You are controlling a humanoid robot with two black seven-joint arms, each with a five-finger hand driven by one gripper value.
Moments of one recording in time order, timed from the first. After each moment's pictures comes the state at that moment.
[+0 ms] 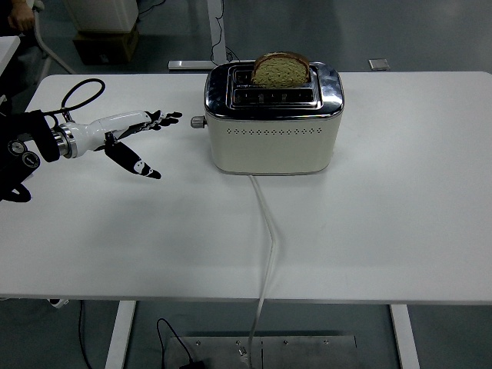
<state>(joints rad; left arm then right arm) -0.90 0.53 -0.56 -0.85 1.25 -0.41 -0.33 0.03 0.00 0.29 0.08 -0.32 0.07 0.19</state>
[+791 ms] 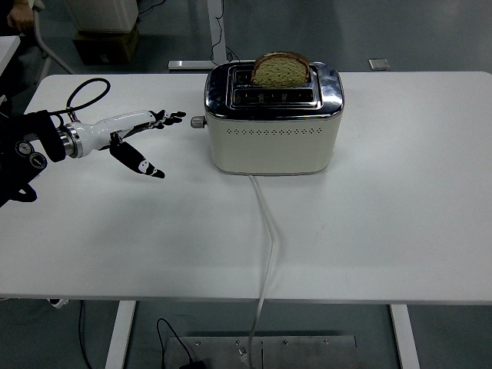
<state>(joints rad) -0.91 0.52 -0.53 -0.85 1.25 -0.37 -0.33 0.03 0.00 0.29 0.08 -0.32 0.07 0.19</state>
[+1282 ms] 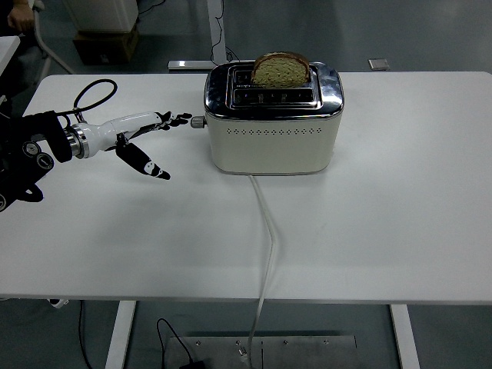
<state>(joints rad) -0.91 0.50 -0.52 -0.85 1.25 -0.37 -0.33 0.03 0.00 0.29 0.08 -0.32 0.07 0.19</state>
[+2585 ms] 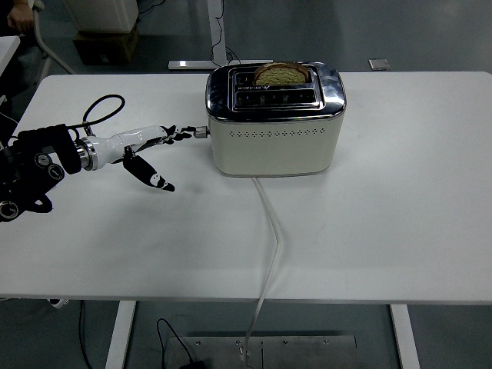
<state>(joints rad) -0.89 0.46 -0.49 -0.81 1.24 -0.37 -0.32 0.03 0.00 0.29 0.08 -0.32 0.07 0.19</state>
